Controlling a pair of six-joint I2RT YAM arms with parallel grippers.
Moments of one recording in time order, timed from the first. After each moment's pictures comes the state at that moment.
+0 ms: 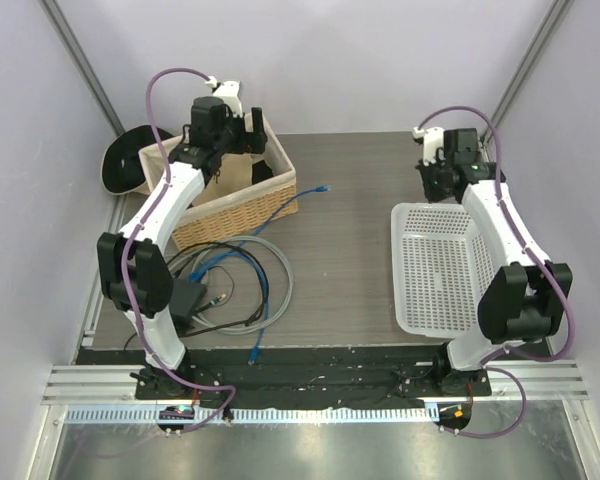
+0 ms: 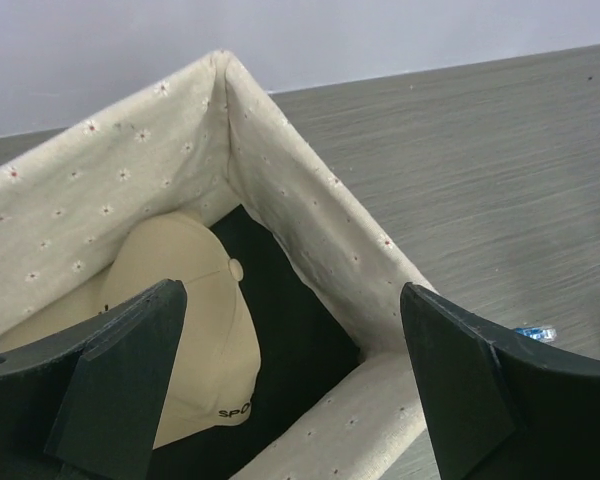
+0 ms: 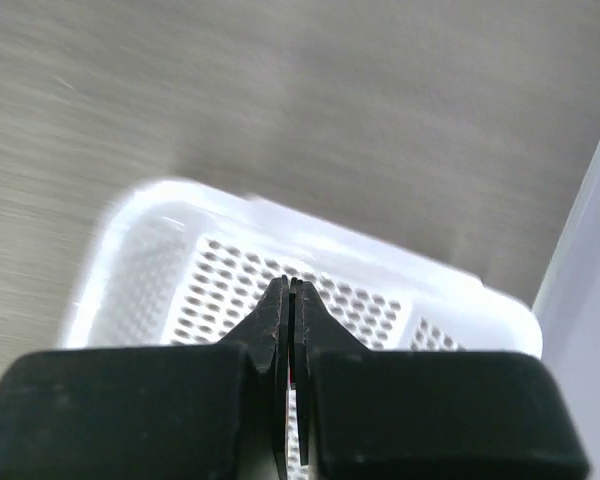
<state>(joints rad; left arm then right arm) -0.27 1.81 1.70 -0.25 0.07 -0.14 0.06 1.56 1.42 -0.67 -0.04 -0.31</state>
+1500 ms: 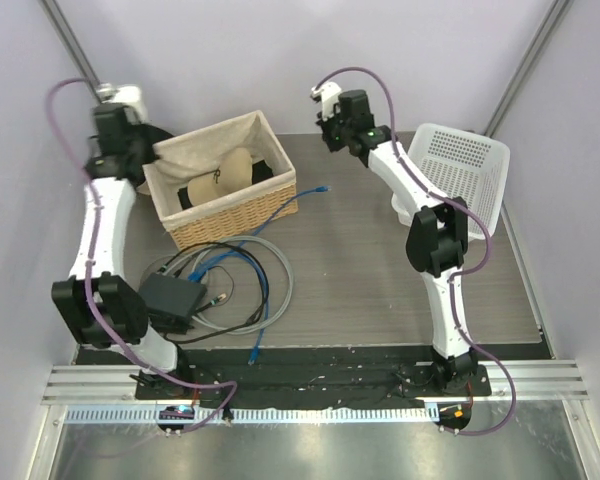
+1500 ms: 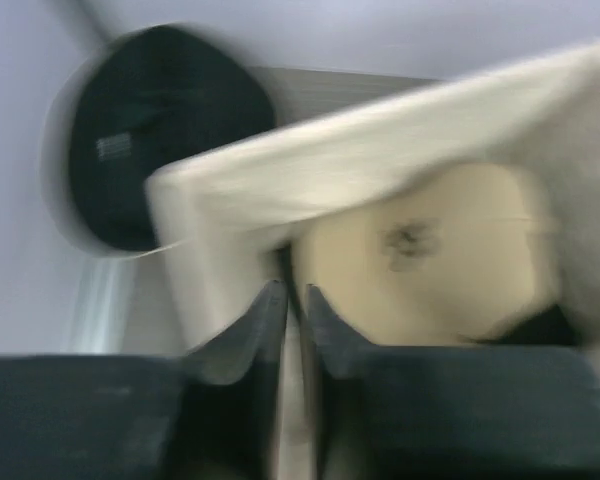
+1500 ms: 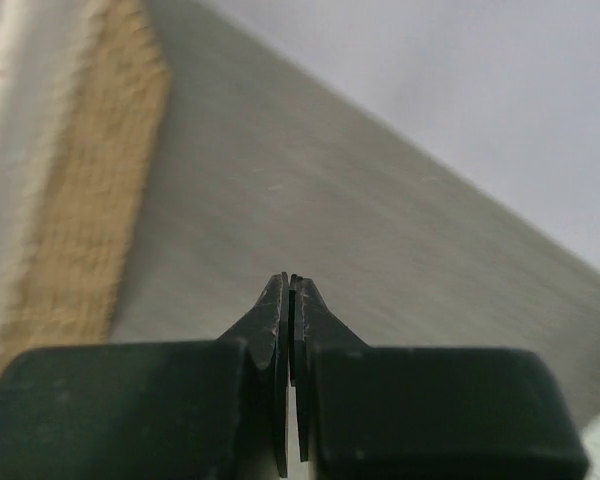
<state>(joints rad) 0.01 1.60 1.62 -0.45 -0.01 -0.01 0.36 2.27 2.21 -0.39 -0.05 -0.26</state>
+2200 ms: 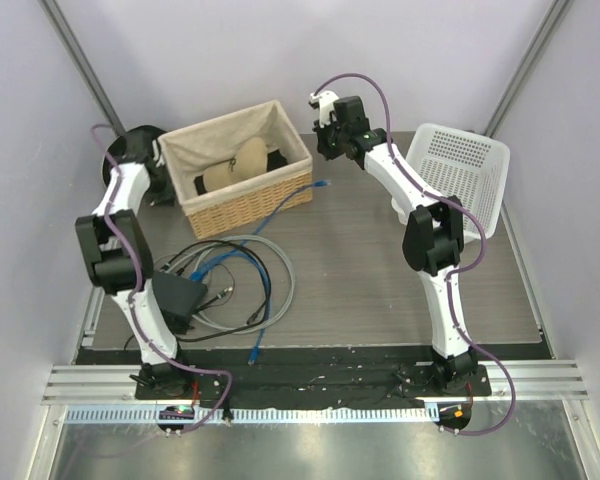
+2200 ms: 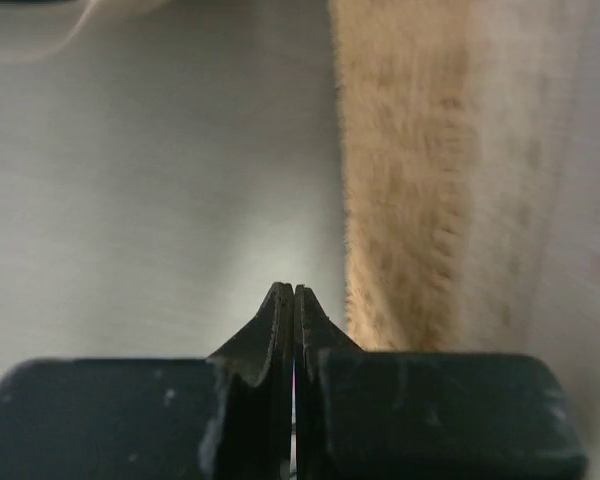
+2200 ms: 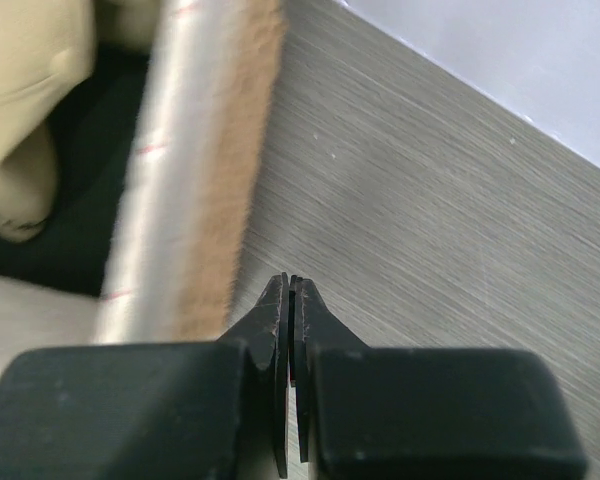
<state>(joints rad) 0.18 1.97 1.62 -0.71 0.00 -0.19 0.41 2.30 2.21 -0.46 -0.13 -0.14</state>
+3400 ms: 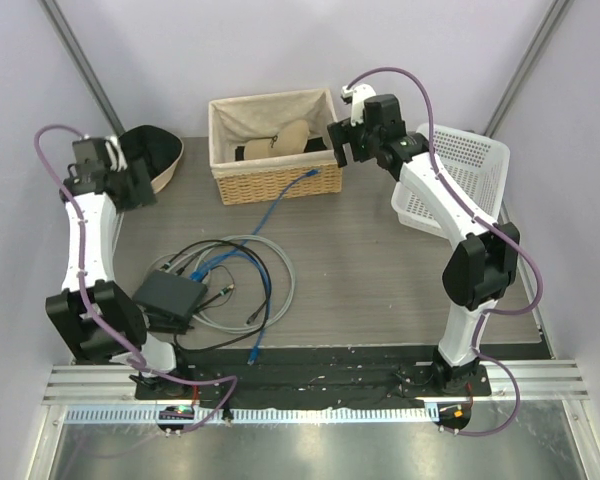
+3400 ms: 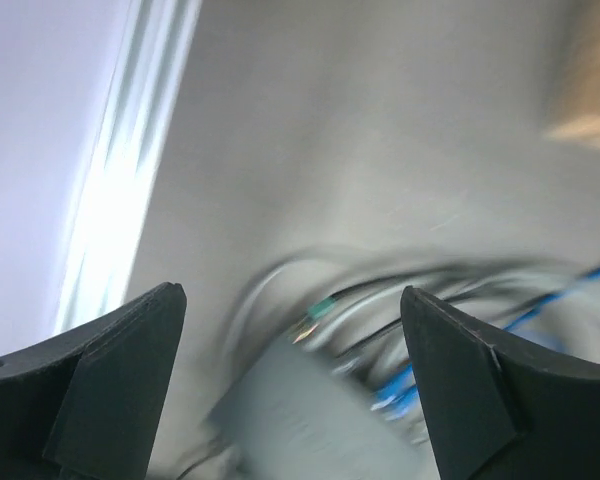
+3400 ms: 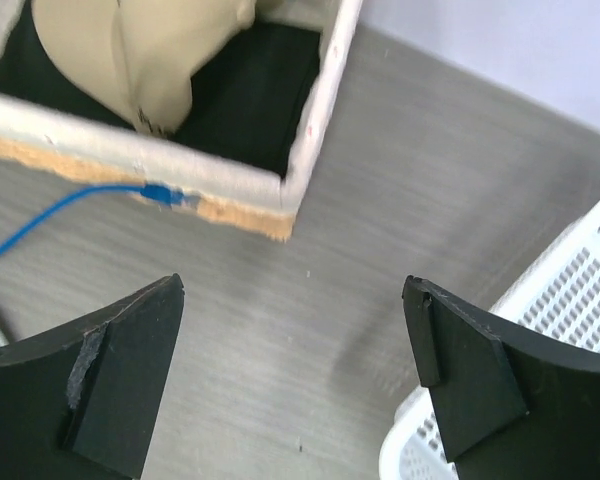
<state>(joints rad) 0.26 1.50 1.49 -0.79 -0.01 -0.06 0.39 1.86 1.83 -0.48 0.05 -0.10</state>
